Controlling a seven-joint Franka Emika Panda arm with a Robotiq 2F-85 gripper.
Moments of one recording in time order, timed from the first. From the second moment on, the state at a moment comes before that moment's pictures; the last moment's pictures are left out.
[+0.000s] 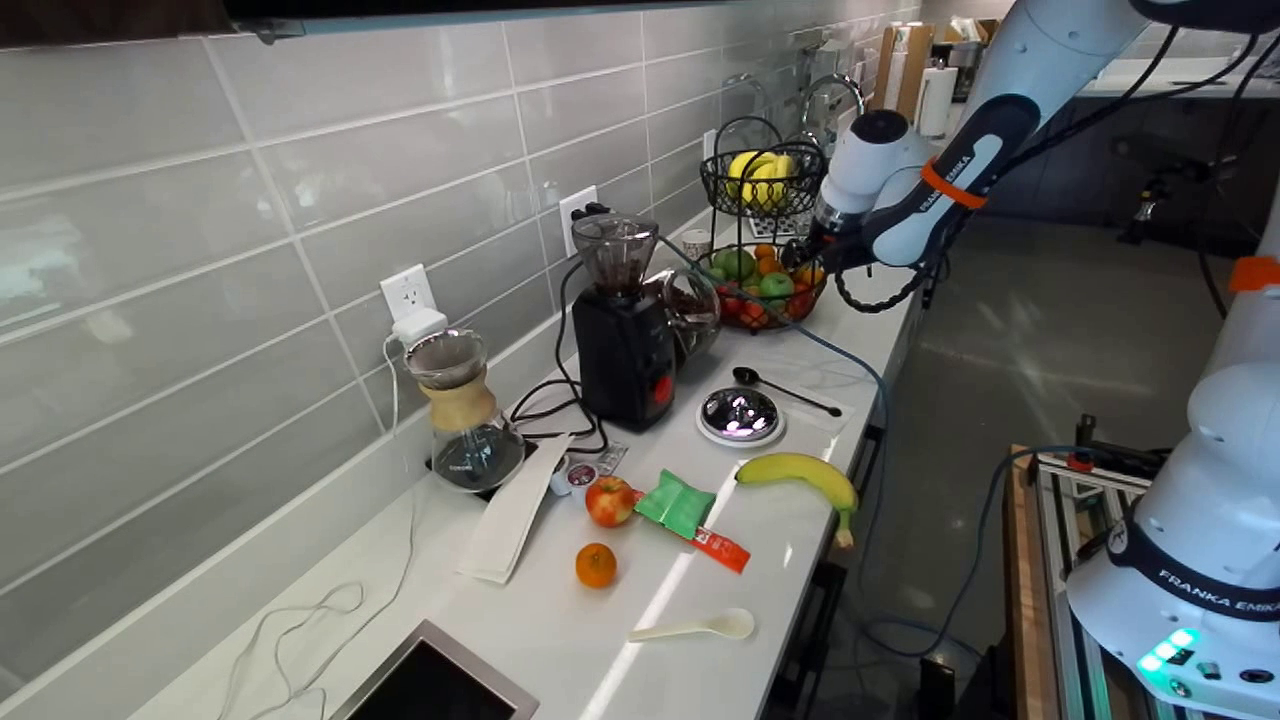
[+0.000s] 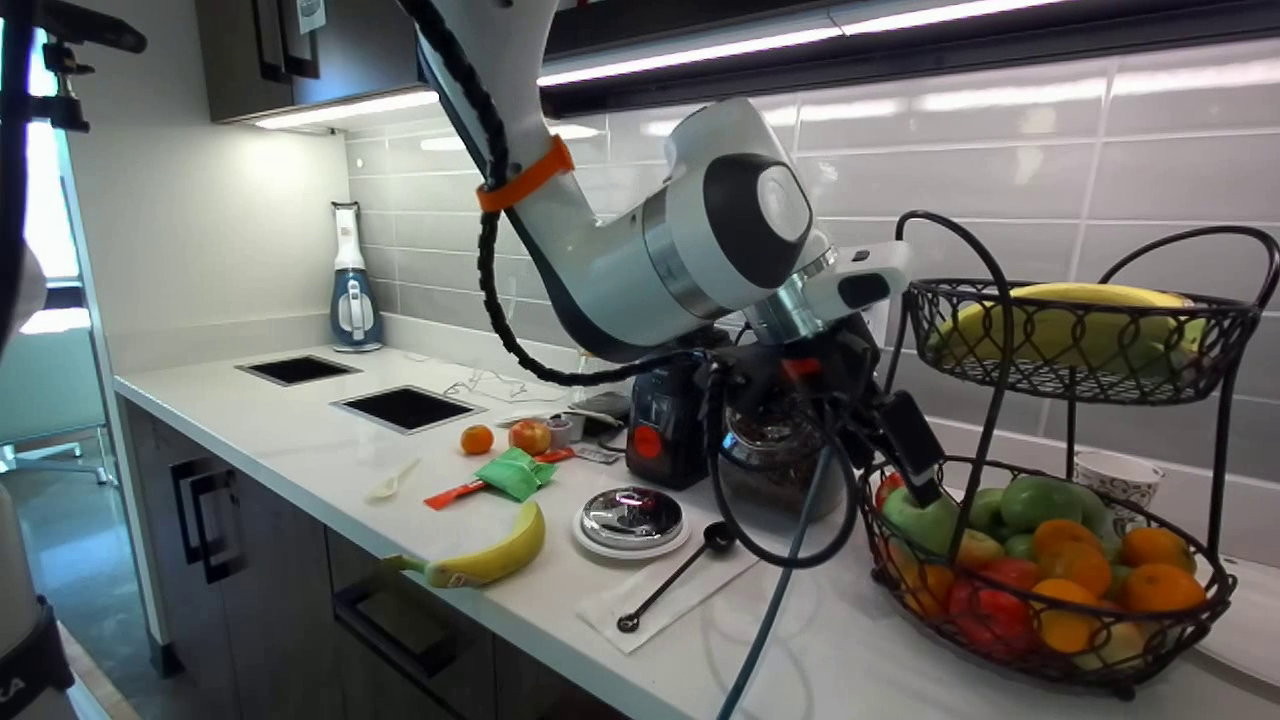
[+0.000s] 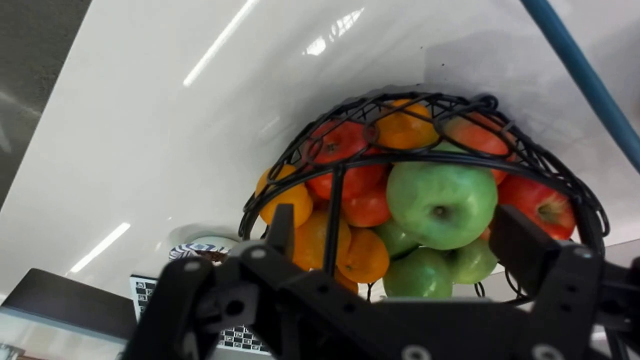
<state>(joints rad) -0.59 0.22 -0.19 -2.25 -0.79 3.00 0.81</state>
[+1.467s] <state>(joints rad) -0.51 0.38 -0.26 -2.12 -0.80 3.01 0.95</state>
